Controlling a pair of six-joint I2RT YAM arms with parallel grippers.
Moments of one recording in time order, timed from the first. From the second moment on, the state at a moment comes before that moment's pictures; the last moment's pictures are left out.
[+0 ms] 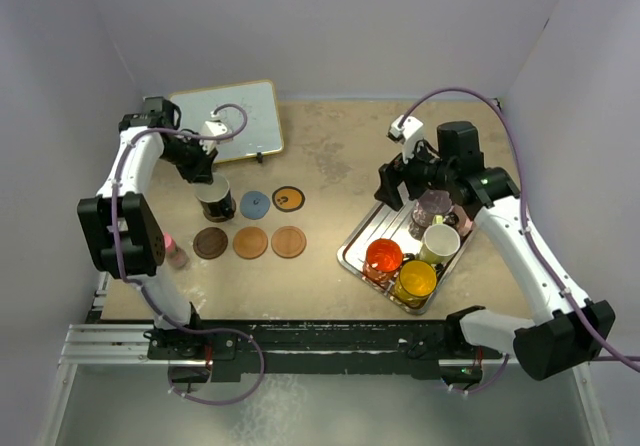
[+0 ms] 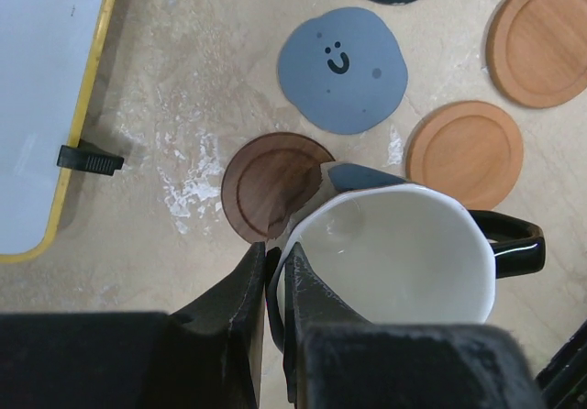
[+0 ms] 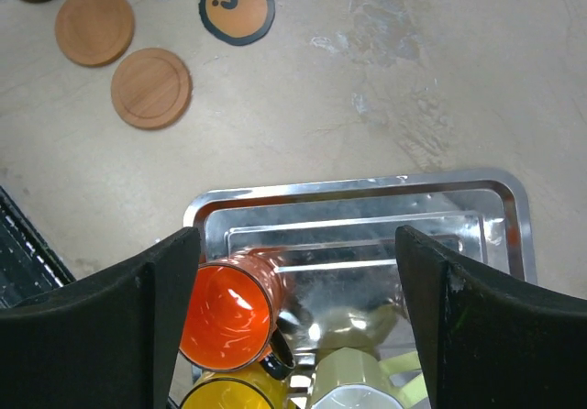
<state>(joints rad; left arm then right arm) 0.12 1.76 1.56 -1.09 0.57 0.99 0.32 1.20 1.22 -0.68 -0.42 -0.26</state>
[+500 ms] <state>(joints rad) 0.12 1.89 1.63 -1.11 0.57 1.08 0.27 1.18 1.20 -0.70 -0.47 -0.30</state>
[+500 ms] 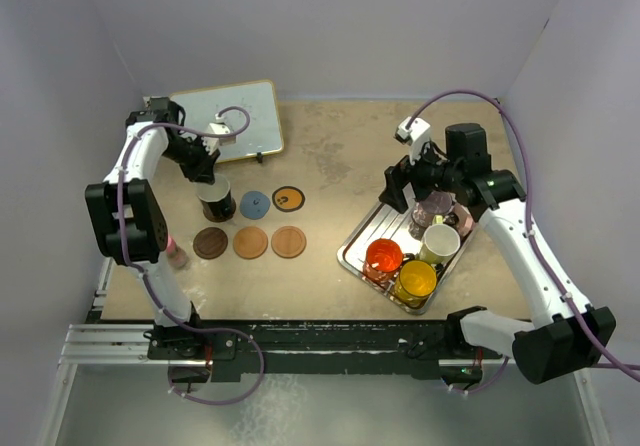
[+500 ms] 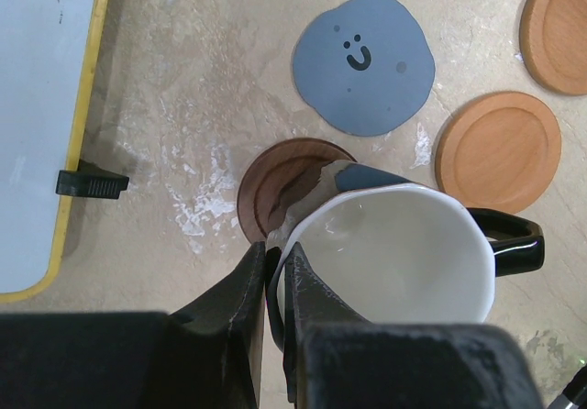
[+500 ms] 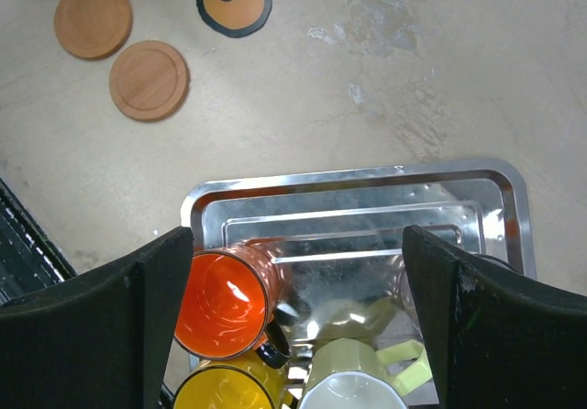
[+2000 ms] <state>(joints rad) 0.14 1.89 1.64 -1.07 0.57 1.06 0.23 1.19 1.19 -0.71 -0.46 -0.34</state>
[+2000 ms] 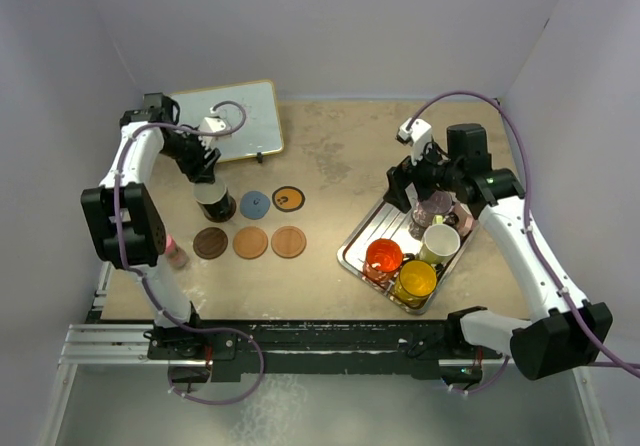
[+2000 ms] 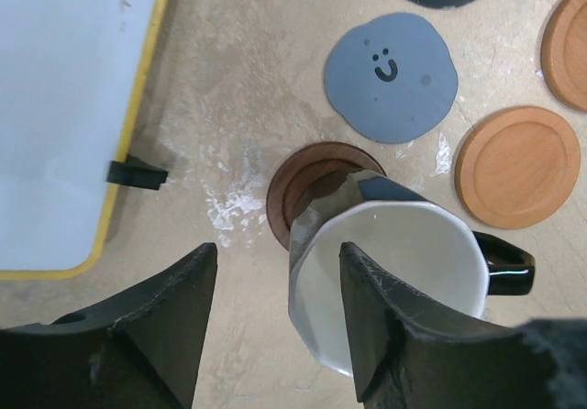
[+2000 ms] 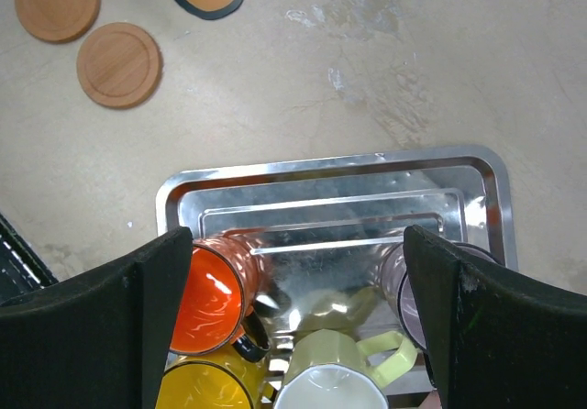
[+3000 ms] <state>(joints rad) 0.14 1.19 1.14 -0.41 0.49 0.39 0.10 1.26 1.19 -0.72 -0.14 -0.39</state>
